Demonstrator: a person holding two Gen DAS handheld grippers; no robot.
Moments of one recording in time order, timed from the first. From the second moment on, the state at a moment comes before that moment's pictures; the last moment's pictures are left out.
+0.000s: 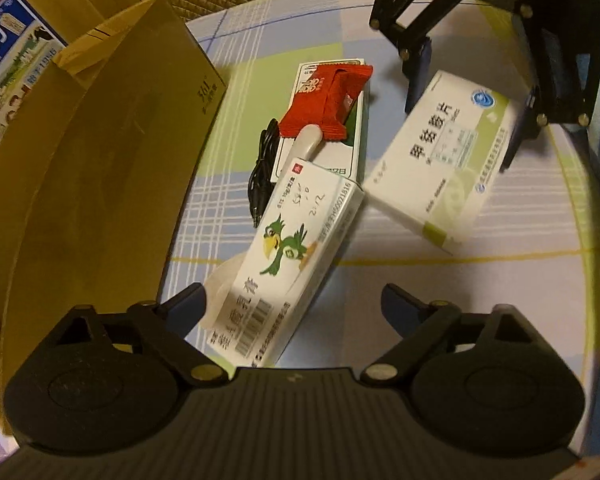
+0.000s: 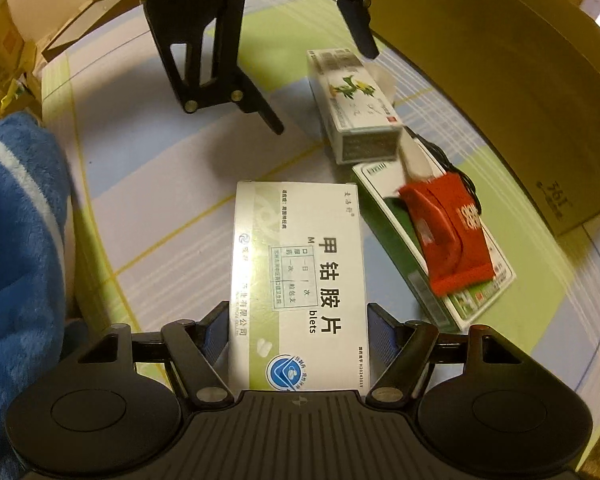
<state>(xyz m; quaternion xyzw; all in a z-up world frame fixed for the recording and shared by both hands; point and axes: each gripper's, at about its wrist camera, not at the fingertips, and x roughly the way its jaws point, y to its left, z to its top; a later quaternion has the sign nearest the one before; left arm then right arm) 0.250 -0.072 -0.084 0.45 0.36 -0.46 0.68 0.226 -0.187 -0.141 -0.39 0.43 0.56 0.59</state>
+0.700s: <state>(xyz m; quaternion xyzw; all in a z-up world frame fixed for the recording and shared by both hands) 0.211 -0.064 -0.078 0.38 0.42 -0.40 0.72 0.228 -0.186 -0.138 -0.37 0.43 0.56 0.60</state>
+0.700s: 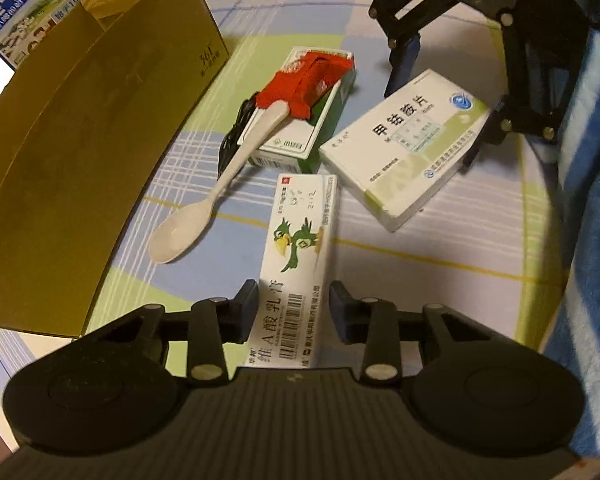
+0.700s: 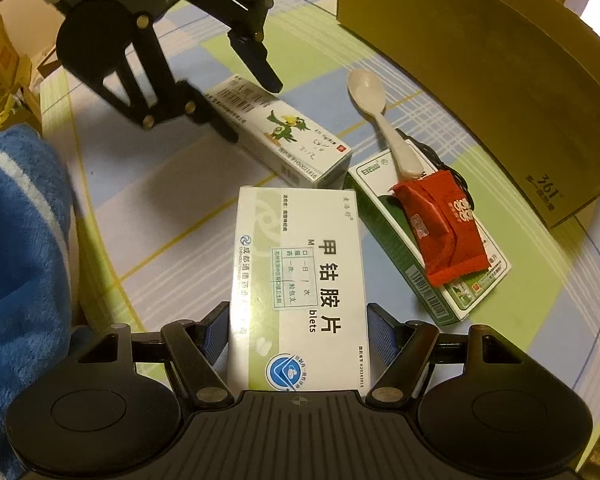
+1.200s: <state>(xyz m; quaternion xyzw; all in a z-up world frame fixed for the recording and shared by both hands) 0.220 -0.060 -0.093 0.28 0.49 -0.33 0.76 0.228 -0.169 -0.143 -0.34 0.44 0.55 0.62</state>
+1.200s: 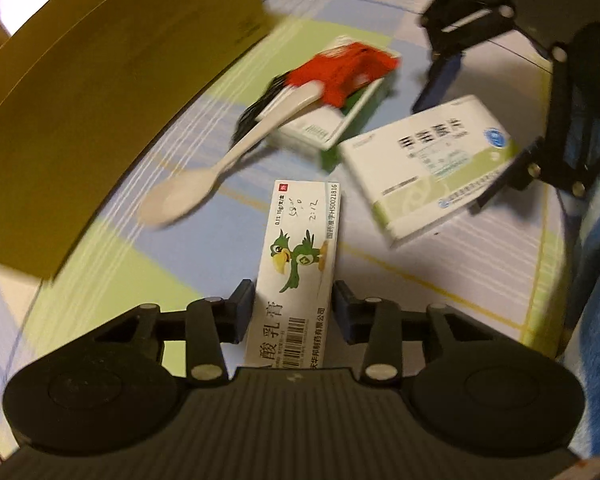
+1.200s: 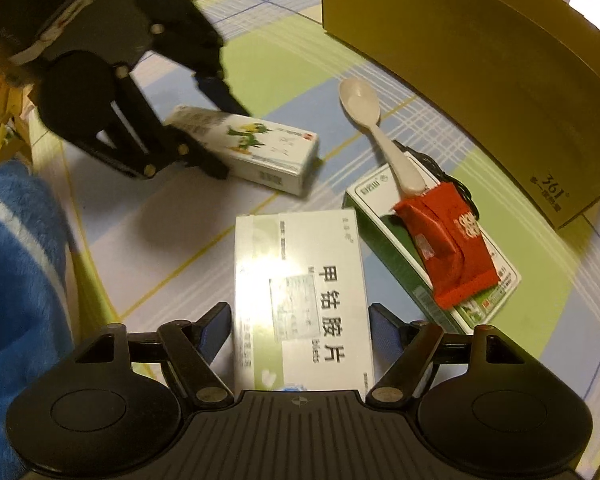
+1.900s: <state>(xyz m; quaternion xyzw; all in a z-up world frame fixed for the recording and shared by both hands) 0.201 -0.044 -0.095 0.18 0.50 -0.26 0.80 0.218 -0.168 -0.140 -0.35 0.44 0.51 0.65</state>
